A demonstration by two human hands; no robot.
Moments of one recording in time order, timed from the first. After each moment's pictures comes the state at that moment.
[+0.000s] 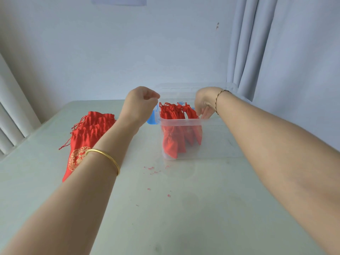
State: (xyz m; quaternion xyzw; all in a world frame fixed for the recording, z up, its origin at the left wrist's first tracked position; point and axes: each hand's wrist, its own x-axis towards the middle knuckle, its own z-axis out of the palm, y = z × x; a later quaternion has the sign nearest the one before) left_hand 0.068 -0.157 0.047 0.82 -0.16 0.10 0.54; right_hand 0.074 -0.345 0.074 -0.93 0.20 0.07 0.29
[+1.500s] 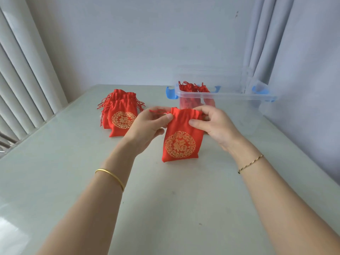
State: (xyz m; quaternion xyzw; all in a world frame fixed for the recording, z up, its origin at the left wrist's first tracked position) left_hand -0.020 -0.096 -0.029 0.65 -0.20 -0.10 0.73; right_hand -0.063 -0.277 -0.022 -0.79 -0.05 -0.12 0.60
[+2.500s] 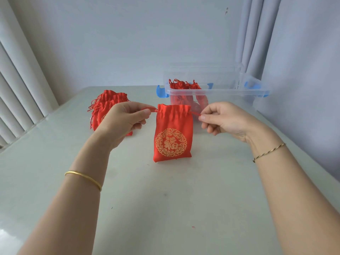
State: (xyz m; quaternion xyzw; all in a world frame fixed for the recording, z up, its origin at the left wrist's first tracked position) left_hand -0.010 -0.076 -0.014 0.75 -0.18 -0.03 0.63; right_hand -0.075 -0.321 -0.003 -0.85 0.01 -0.04 0.53
